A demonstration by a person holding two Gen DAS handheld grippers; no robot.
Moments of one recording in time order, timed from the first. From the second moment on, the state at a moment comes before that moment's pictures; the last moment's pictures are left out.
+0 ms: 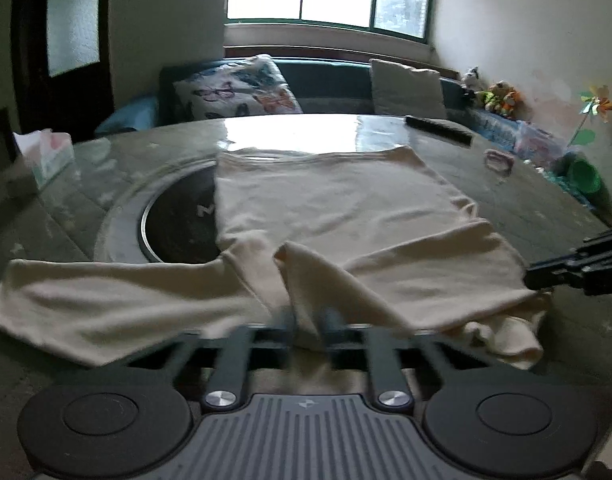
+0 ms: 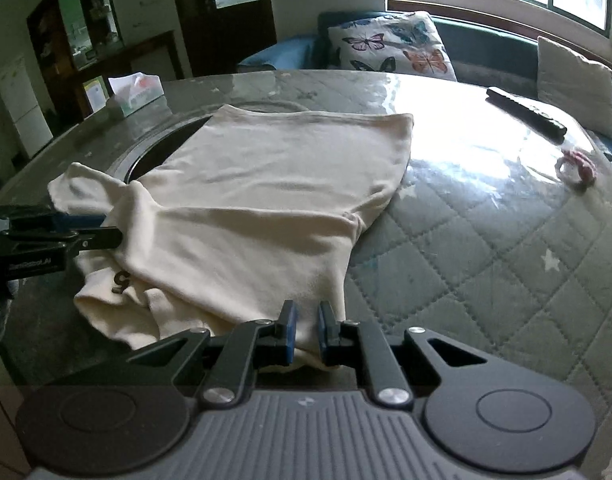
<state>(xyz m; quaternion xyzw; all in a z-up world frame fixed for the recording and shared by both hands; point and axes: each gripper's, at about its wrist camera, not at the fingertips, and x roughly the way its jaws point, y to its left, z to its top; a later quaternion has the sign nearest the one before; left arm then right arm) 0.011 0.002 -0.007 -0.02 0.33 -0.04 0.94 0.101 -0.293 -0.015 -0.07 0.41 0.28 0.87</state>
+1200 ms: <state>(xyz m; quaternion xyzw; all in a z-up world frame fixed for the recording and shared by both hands) 0.024 0.019 -0.008 0.01 0.33 -0.01 0.94 0.141 -0.259 -0.019 -0.07 0.38 0.26 0.89</state>
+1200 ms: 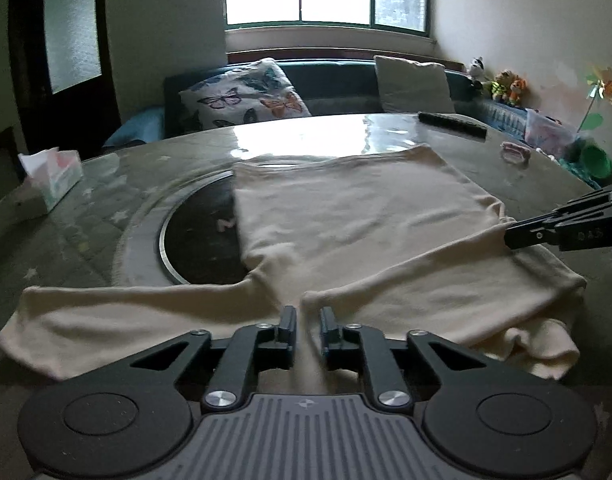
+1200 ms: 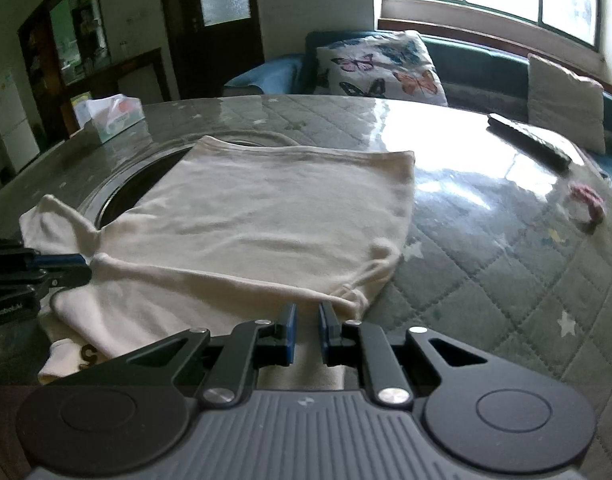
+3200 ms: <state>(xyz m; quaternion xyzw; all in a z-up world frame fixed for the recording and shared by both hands) -0.002 0.063 0.077 -0.11 0.21 0.04 0.97 0.081 -0.232 0.008 -0.12 0.32 0.33 0.88</state>
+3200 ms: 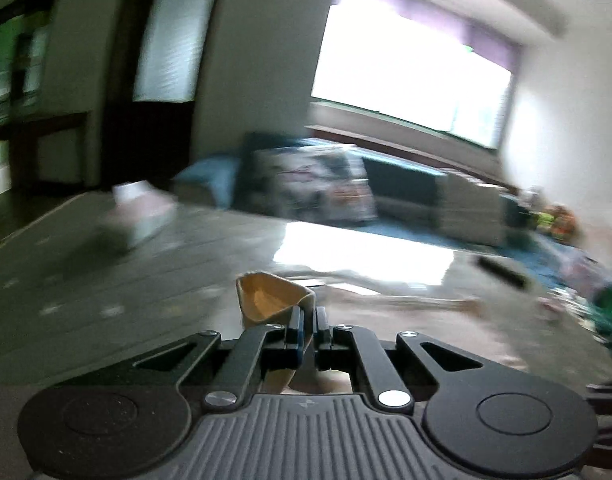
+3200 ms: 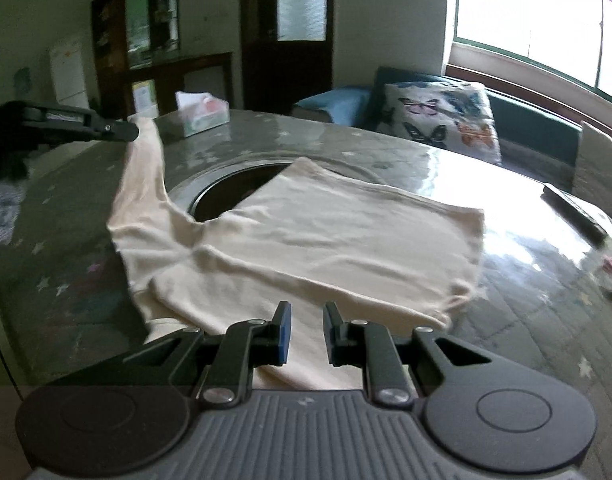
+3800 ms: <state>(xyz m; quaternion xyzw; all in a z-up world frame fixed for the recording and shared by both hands) 0.012 -0.065 0.039 -0.04 0.29 -0.17 0.94 0.098 -0.285 0.002 -0.05 0.35 0.26 0.90</state>
